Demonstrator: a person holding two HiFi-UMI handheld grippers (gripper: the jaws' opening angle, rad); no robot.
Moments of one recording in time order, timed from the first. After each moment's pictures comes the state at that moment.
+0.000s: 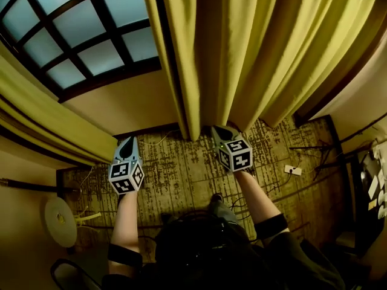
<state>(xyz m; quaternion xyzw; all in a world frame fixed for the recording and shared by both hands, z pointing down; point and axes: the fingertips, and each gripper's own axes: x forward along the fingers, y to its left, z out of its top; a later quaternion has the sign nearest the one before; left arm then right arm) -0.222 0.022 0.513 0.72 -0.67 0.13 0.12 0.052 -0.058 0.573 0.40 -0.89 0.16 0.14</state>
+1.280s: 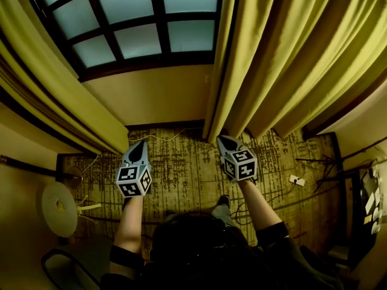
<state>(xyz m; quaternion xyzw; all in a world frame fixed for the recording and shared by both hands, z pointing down) -0.345 0.095 0.539 0.71 -0.68 0.10 0.16 -0.092 0.005 0.592 0.36 -0.90 0.16 0.17</state>
